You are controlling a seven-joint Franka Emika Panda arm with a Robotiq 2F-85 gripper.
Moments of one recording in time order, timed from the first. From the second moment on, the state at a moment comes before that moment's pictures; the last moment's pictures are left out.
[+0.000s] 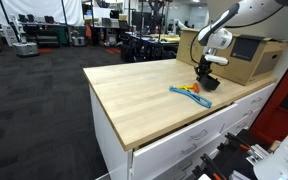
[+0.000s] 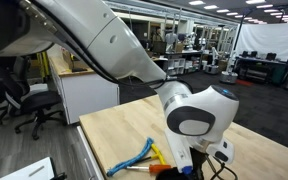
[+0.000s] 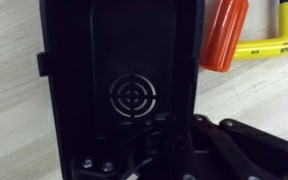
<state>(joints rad) -0.32 0.43 -0.22 -1.89 0.23 2.20 -0.13</state>
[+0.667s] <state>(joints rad) -0.30 0.37 -0.22 -1.88 0.12 2.22 -0.04</state>
